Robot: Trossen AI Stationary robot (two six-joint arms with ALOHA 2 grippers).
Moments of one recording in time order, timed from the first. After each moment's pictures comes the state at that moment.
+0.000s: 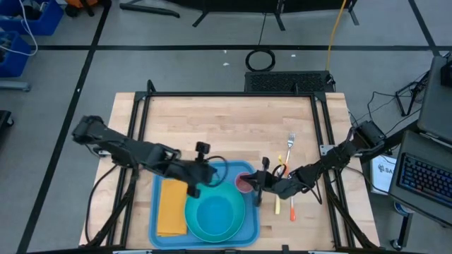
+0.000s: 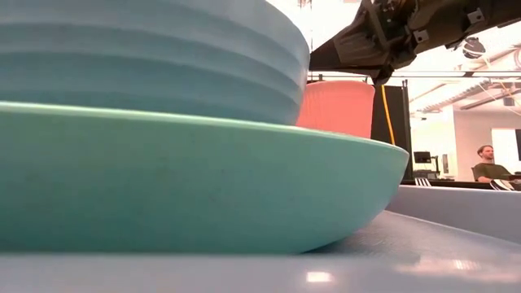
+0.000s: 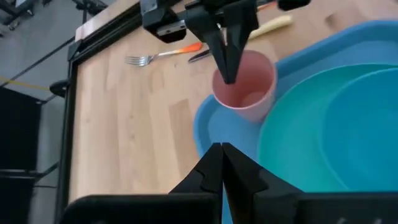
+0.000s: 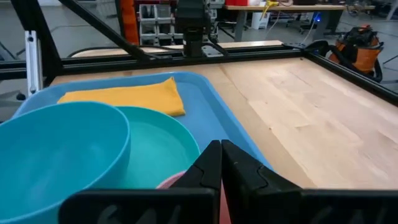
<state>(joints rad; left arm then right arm) -0.38 1.51 1.38 -0.69 -0.40 0.15 0.53 1.61 0.67 0.59 0.74 0.25</state>
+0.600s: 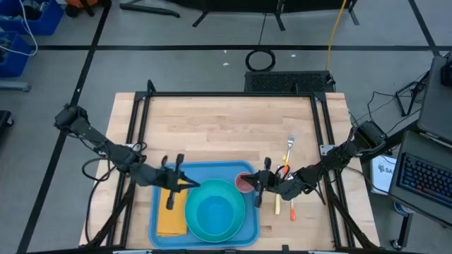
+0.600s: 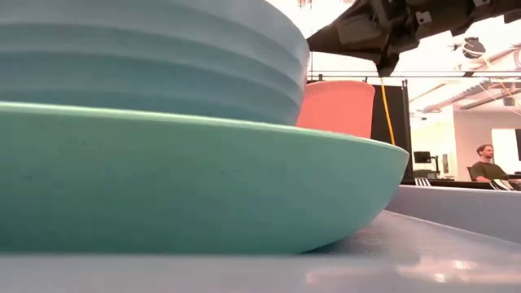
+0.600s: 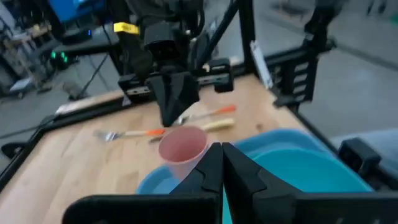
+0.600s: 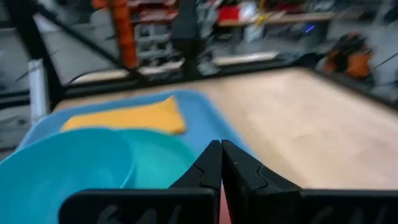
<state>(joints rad) -0.59 1.13 0.70 0.18 -0.42 0.08 0.55 1.60 0.67 0.66 0.82 0.25</state>
